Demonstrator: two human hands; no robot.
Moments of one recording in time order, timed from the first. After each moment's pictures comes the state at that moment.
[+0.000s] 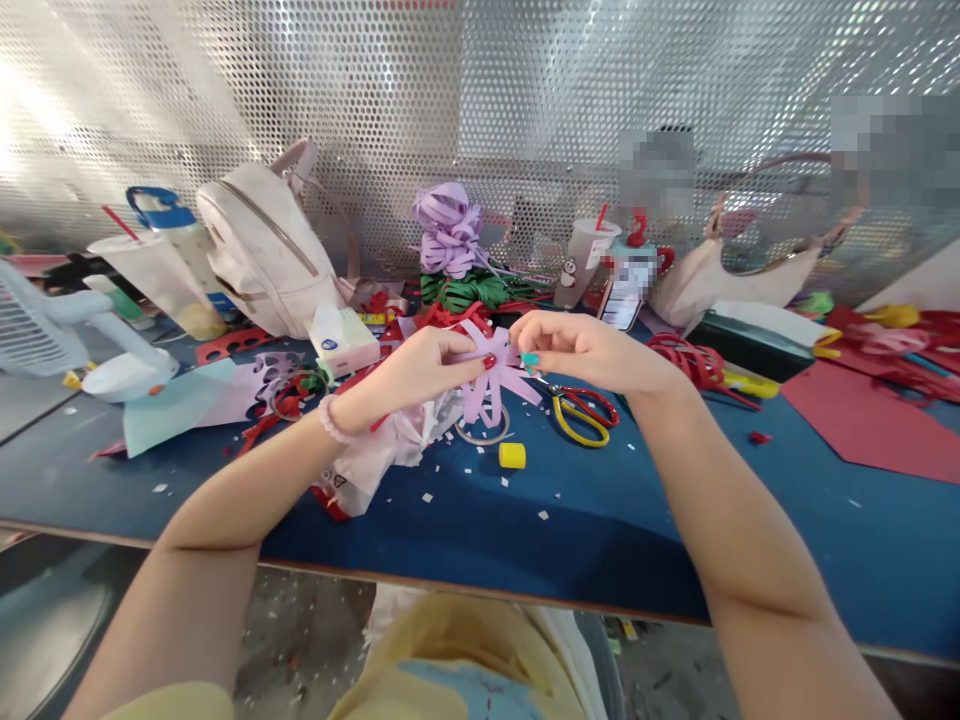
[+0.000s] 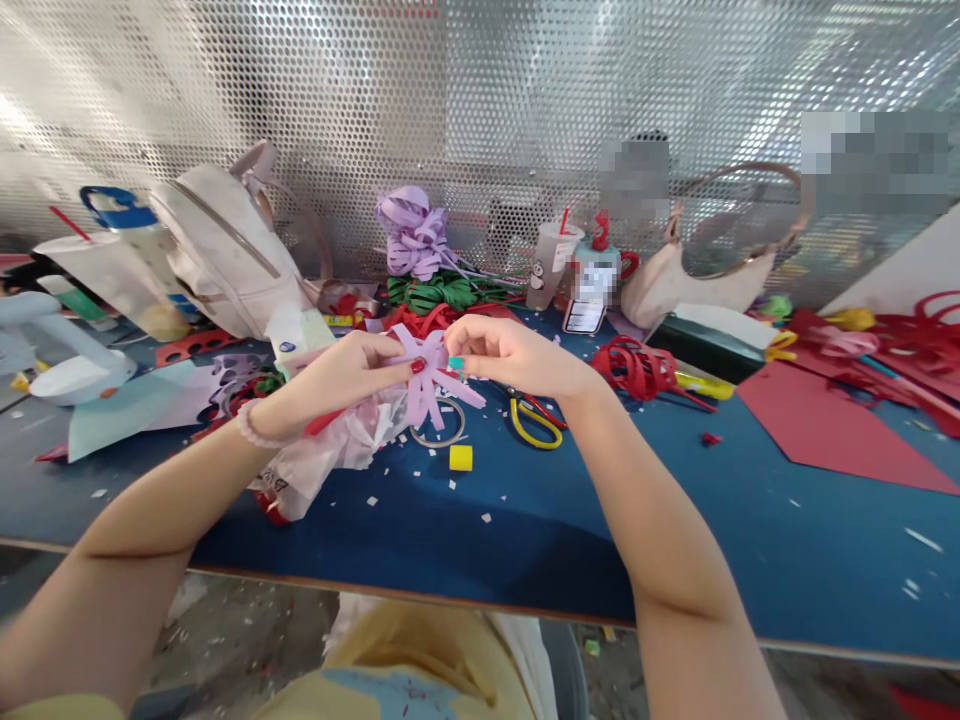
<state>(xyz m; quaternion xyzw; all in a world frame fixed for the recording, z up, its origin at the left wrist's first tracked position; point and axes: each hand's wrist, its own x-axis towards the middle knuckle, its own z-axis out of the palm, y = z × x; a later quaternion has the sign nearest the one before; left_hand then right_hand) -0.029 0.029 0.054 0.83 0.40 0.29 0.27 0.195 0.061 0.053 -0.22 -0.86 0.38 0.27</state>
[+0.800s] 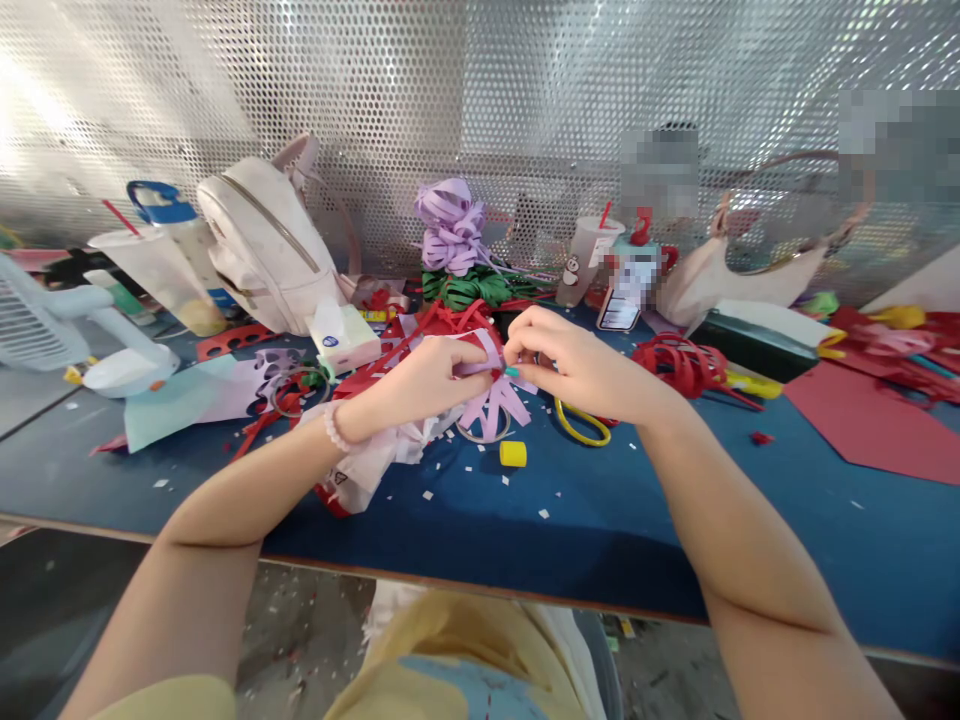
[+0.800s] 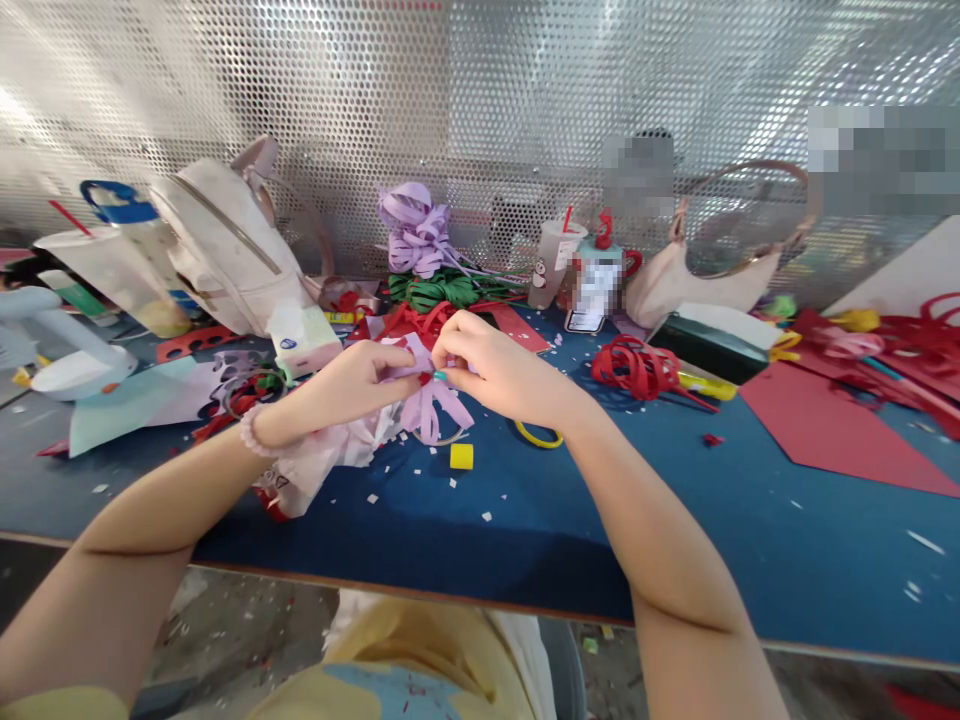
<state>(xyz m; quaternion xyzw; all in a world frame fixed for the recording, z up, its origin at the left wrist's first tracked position) -0.023 0.021 0.051 0.84 0.39 0.29 0.24 0.178 0.031 0.061 -0.29 -0.92 0.14 0.24</state>
